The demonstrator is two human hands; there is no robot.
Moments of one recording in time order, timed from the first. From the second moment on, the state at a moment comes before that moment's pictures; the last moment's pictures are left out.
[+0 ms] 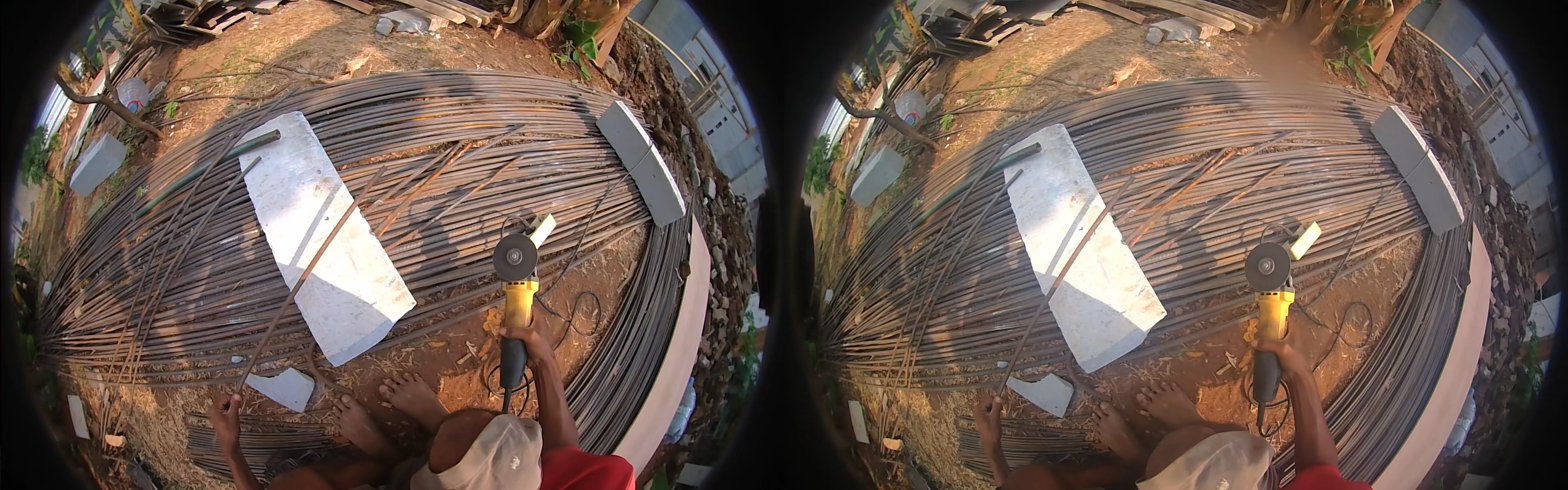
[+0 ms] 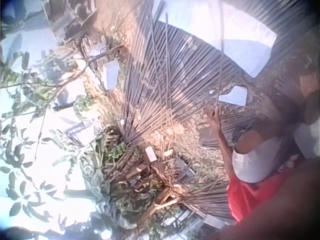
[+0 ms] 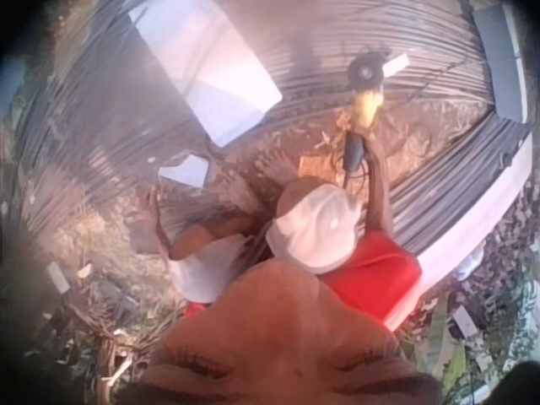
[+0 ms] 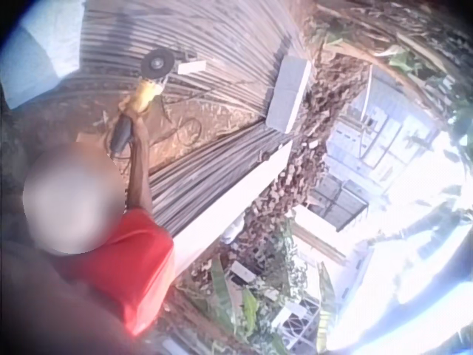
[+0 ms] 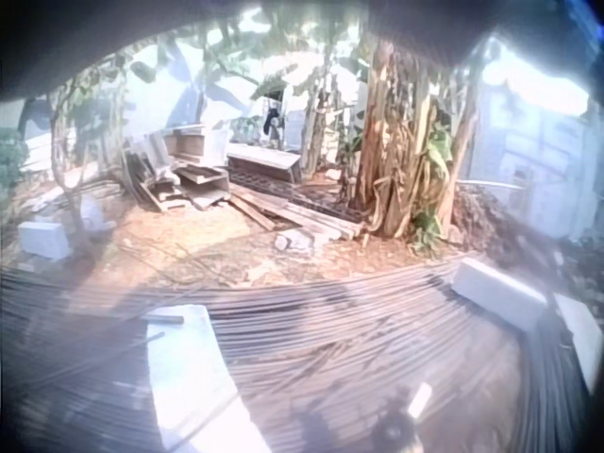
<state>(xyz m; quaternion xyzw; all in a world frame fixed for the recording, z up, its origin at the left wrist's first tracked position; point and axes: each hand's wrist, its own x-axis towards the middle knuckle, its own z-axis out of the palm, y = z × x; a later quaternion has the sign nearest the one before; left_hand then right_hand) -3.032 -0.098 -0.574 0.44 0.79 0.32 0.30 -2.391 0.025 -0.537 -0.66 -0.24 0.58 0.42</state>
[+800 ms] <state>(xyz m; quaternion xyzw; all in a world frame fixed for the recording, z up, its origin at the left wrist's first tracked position) -2.865 0.106 -0.523 0.65 0.72 0.18 0.18 -2.423 0.050 -0.529 -0.63 -0.33 0.59 0.38</state>
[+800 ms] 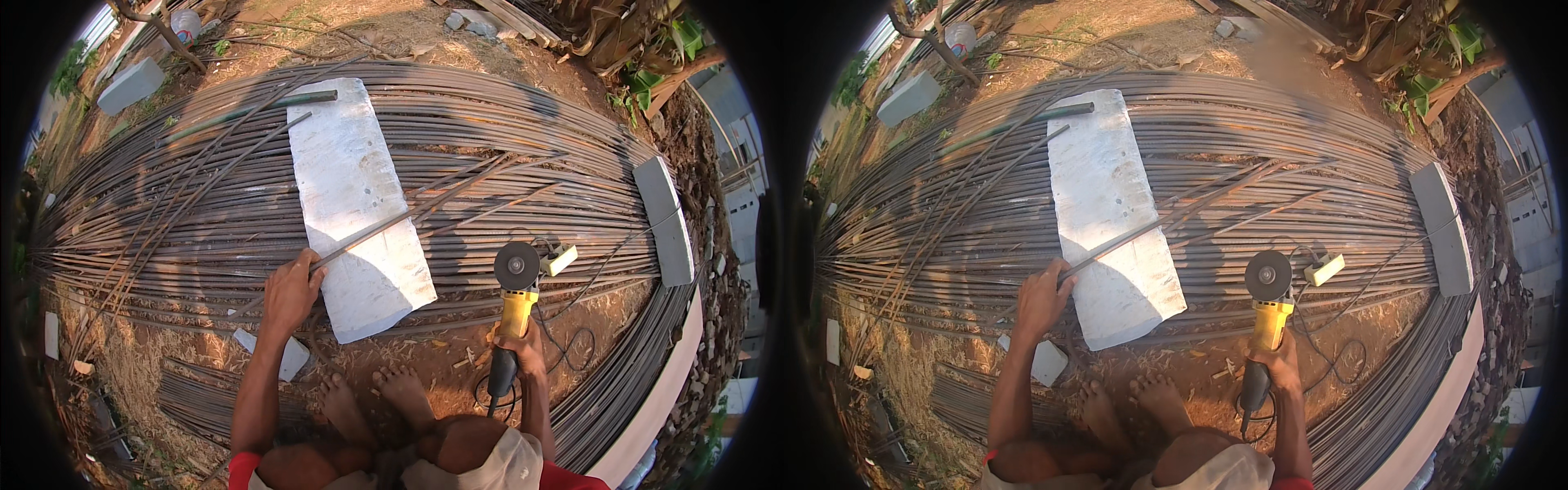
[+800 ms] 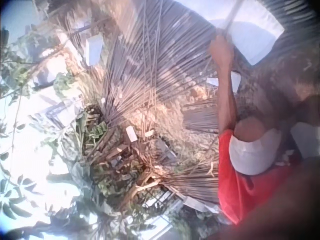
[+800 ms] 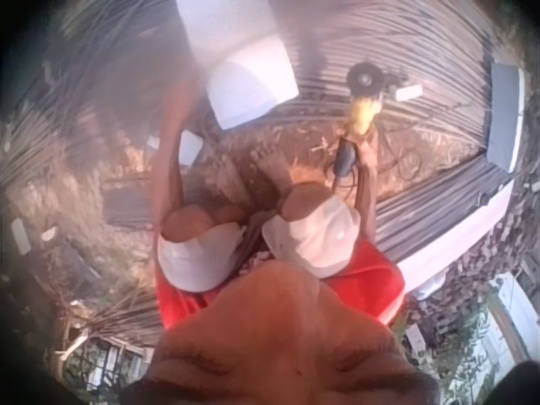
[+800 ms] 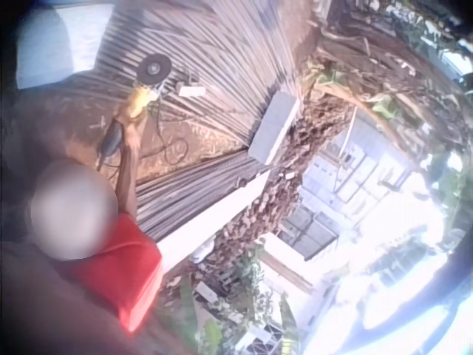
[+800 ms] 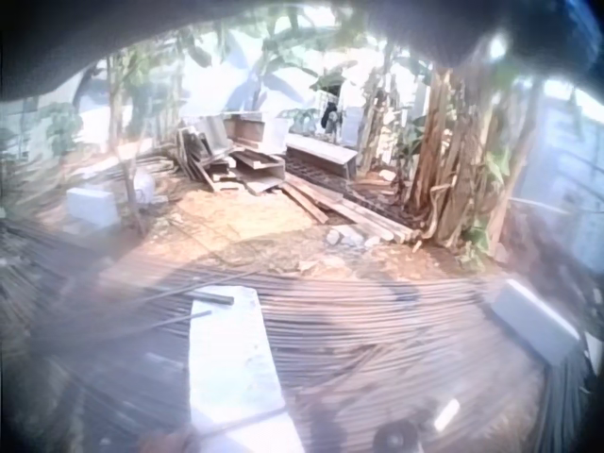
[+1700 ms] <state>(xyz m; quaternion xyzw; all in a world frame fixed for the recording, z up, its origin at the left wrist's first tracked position) -2.894 0.093 -0.557 0.60 0.73 0.23 0.21 -2.500 0.202 -0.510 -0.55 -0.71 0.42 0.14</state>
